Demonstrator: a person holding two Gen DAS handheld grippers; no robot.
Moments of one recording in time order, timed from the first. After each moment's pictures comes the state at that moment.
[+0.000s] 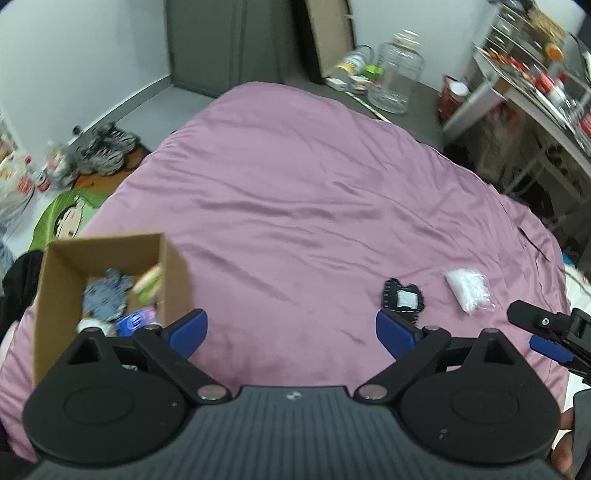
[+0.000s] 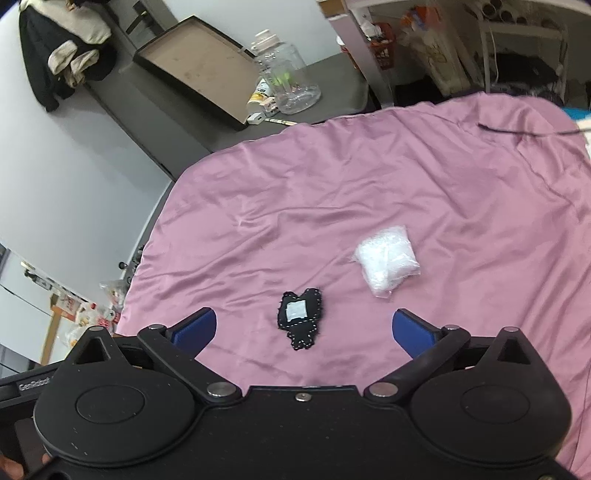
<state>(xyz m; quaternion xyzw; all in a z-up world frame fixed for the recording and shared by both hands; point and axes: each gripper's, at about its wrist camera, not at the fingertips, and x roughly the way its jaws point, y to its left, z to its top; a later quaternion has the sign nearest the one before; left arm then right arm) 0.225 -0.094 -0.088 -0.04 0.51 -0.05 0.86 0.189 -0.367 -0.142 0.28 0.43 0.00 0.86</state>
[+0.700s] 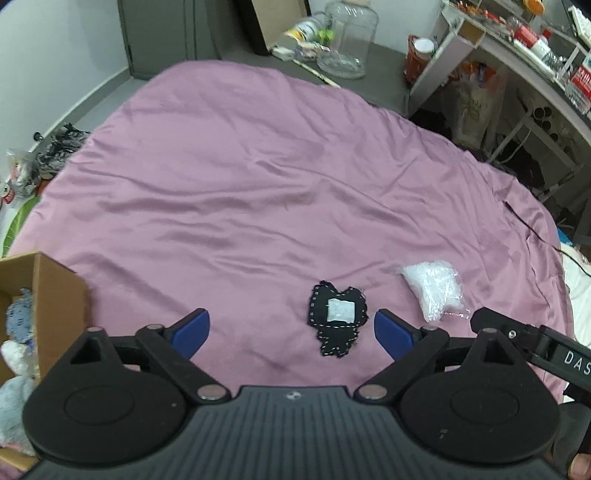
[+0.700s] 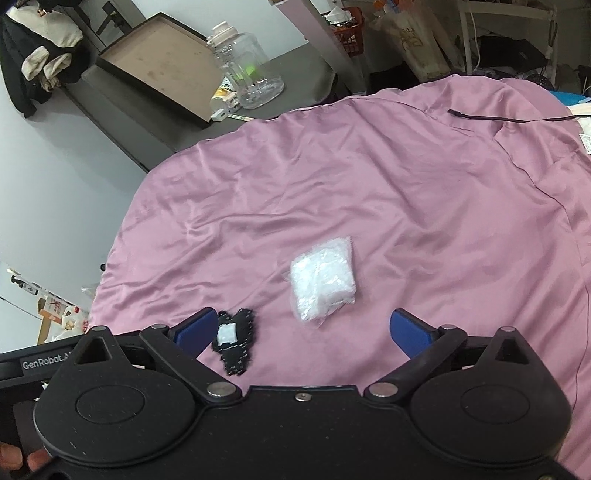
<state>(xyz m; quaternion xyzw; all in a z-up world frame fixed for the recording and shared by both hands) 0.267 -0.187 -0.134 -0.02 0.54 -0.08 0.84 0.215 -0.421 -0.188 0.28 0.45 -0.01 0.85</state>
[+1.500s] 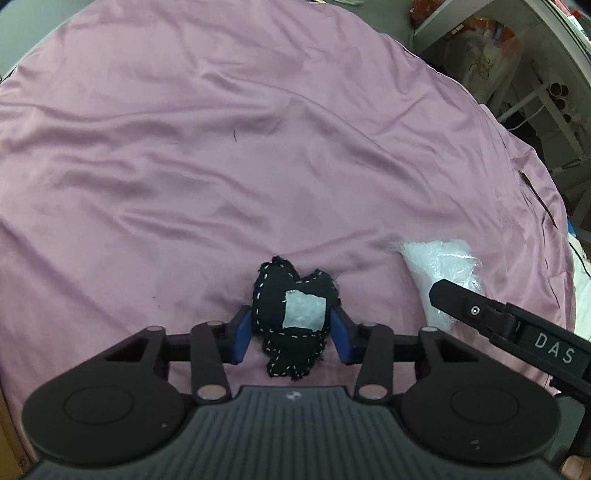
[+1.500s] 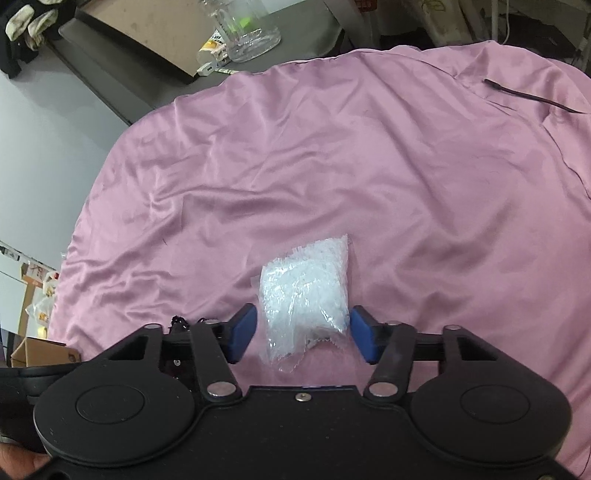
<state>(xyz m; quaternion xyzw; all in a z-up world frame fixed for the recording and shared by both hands) 0.310 -0.217 -0.221 -0.07 0.61 -0.11 0.78 0.276 -0.418 -0.239 0.24 0.51 0.01 0.83</state>
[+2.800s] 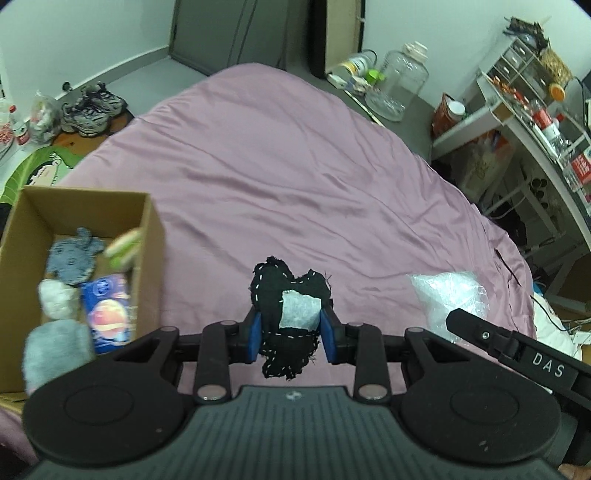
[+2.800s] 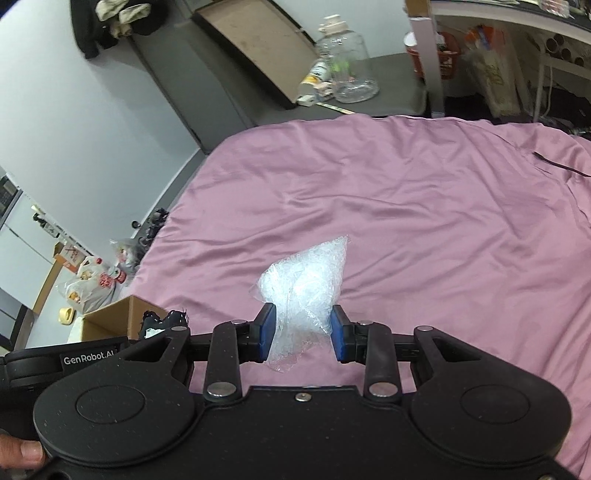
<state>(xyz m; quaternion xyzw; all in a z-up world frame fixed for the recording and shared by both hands) 0.215 -0.062 -0.106 -0.14 0.51 -0.06 0.85 0.202 -0.296 -0.123 0.20 0.44 0.05 0.87</state>
